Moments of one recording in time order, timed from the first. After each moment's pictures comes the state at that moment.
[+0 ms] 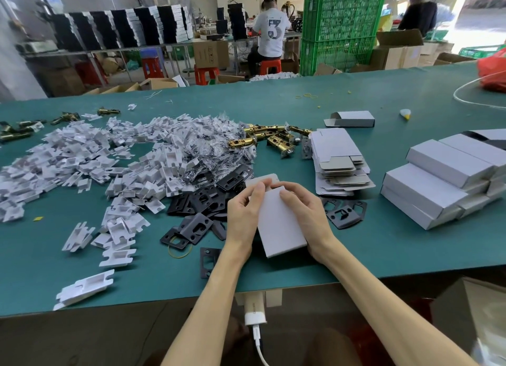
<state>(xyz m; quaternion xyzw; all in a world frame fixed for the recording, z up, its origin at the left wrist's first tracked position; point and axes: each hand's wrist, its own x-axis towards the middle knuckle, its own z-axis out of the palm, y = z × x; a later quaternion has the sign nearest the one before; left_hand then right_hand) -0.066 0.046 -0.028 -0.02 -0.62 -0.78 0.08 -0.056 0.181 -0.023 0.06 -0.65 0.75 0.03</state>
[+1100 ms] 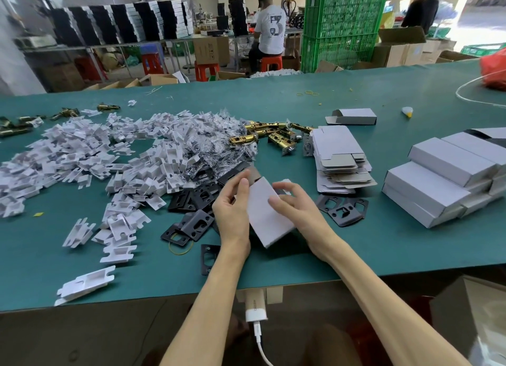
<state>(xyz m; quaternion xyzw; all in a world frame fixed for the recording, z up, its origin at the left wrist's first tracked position) -0.075 0.038 -0.038 0.05 -0.57 -0.79 0.20 -0.058 0.181 -0.023 0.09 -0.70 0.70 -0.05</state>
